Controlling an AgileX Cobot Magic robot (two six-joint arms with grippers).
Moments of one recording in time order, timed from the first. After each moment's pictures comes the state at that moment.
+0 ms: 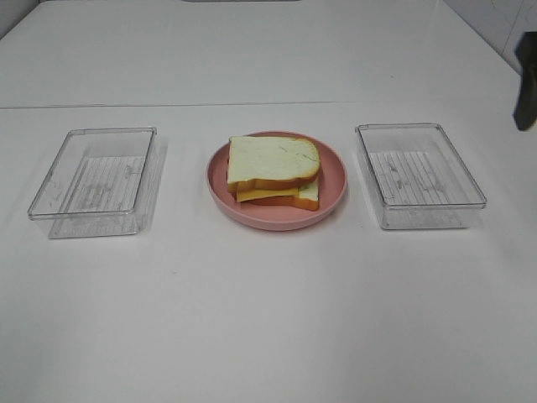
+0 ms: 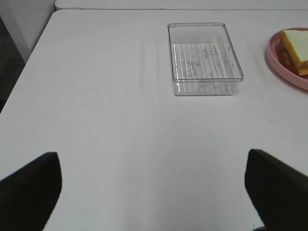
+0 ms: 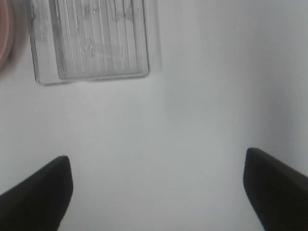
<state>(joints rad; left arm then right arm) 0.09 -0.01 -0.51 -0.05 1.08 0.02 0.04 1.40 -1.19 -0.04 1.19 0.11</state>
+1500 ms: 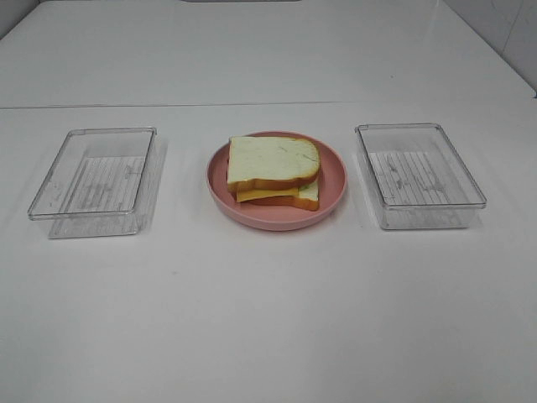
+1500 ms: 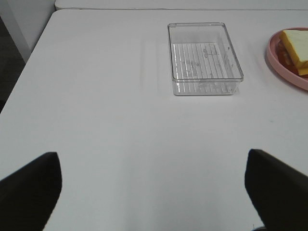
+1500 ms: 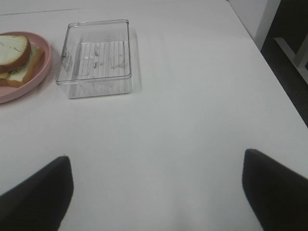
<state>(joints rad) 0.09 -0.01 -0.51 -0.05 1.08 0.02 0.04 0.00 -0.46 -0.11 1.11 0.11</state>
